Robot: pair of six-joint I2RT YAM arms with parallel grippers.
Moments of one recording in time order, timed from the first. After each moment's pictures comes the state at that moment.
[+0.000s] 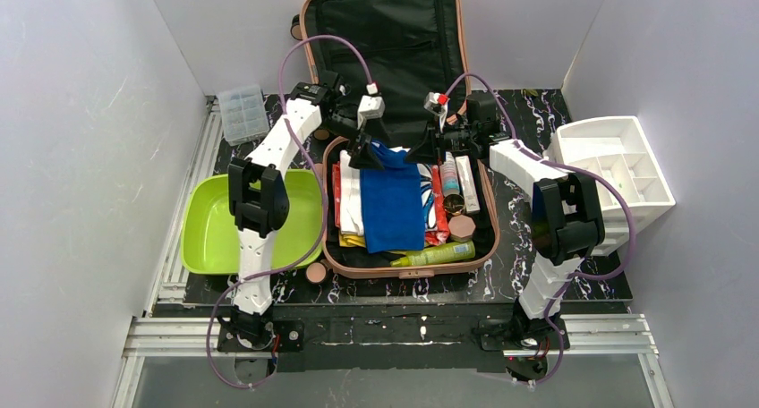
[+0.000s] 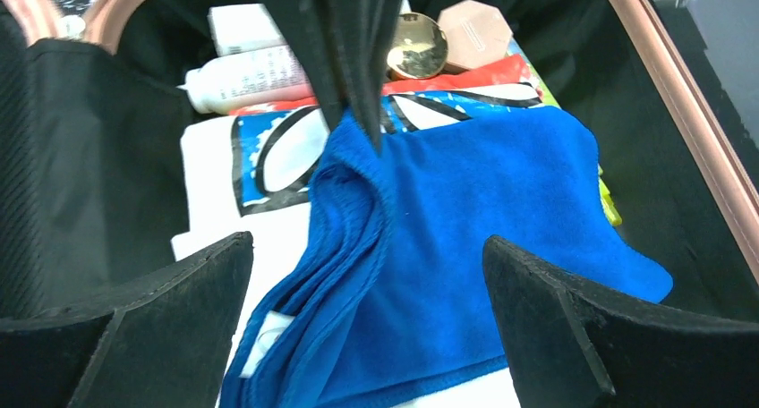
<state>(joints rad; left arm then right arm) -0.34 2.20 2.14 -1.17 1.21 1.11 0.30 1.82 1.31 -0.01 -1.20 -0.20</state>
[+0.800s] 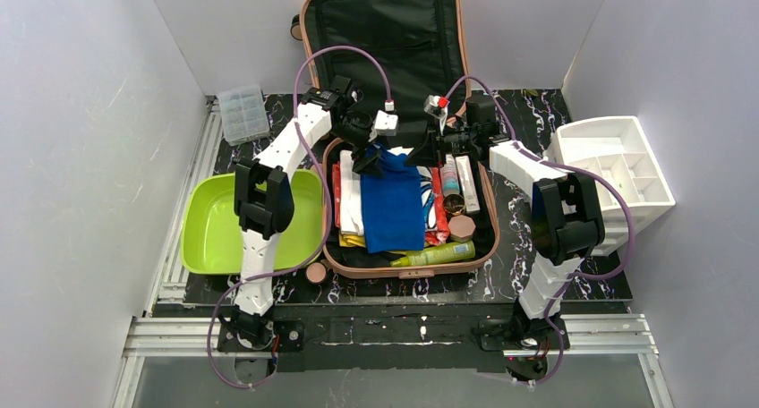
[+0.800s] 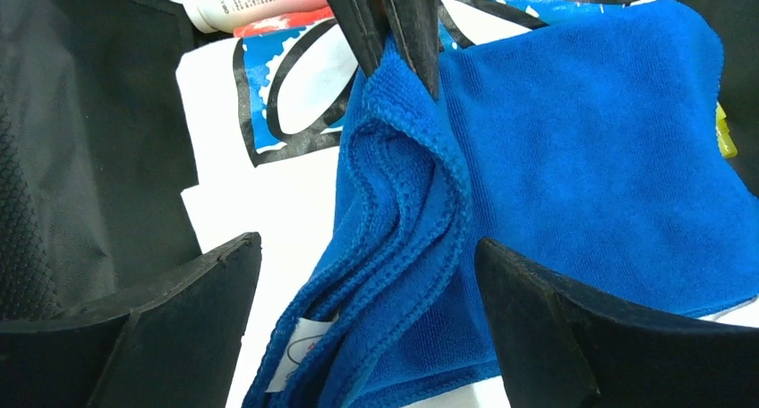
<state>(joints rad) -0.41 2.20 2.10 -1.15 0.94 1.21 0.30 1.82 1.29 -0.01 -1.22 -0.22</state>
